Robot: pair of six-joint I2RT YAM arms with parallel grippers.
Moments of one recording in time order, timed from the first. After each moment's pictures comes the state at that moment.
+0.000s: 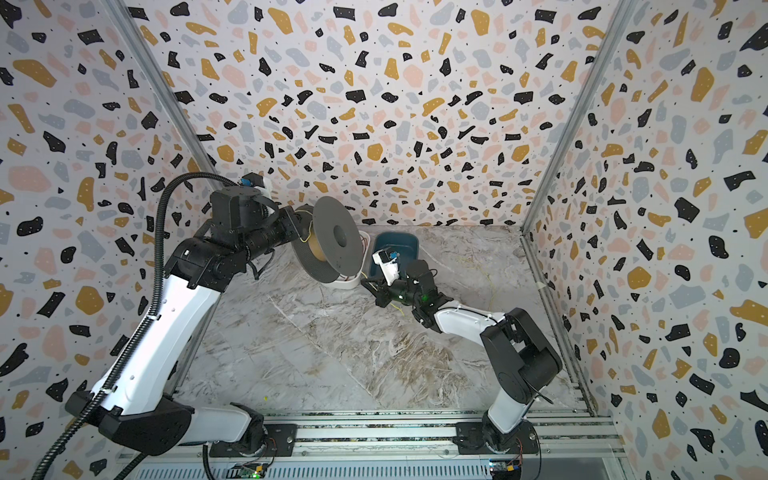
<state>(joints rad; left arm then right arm) -0.40 1.37 1.75 -0.79 -0.14 -0.57 0.65 1.67 0.93 0.52 -0.53 0.26</state>
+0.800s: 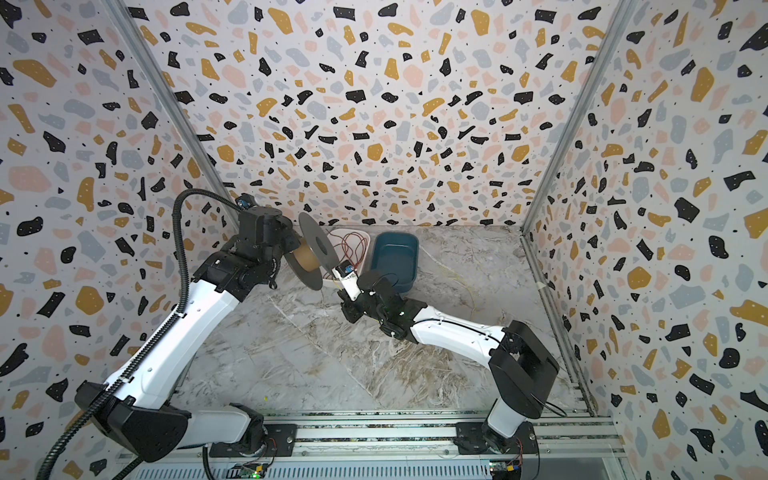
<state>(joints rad) -0.40 1.35 1.50 -0.65 -0.54 -0.61 0.98 1.62 1.17 0.04 0.02 0.07</state>
